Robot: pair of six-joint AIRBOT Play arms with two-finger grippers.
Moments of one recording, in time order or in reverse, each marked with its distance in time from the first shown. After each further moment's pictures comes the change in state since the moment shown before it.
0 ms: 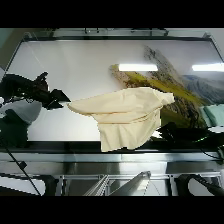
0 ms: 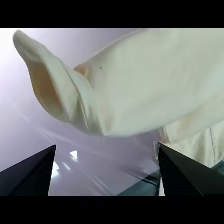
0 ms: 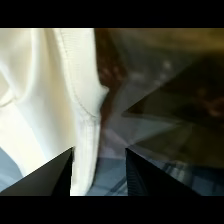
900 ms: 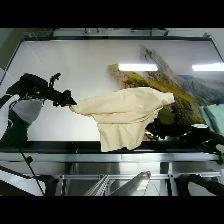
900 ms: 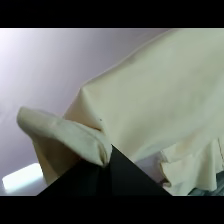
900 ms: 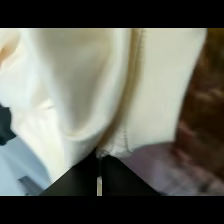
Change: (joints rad) left arm -0.119 -0.088 0.064 -0.008 -0.022 0.003; right arm 0.239 -0.100 0.026 0.409 -0.021 -0.243
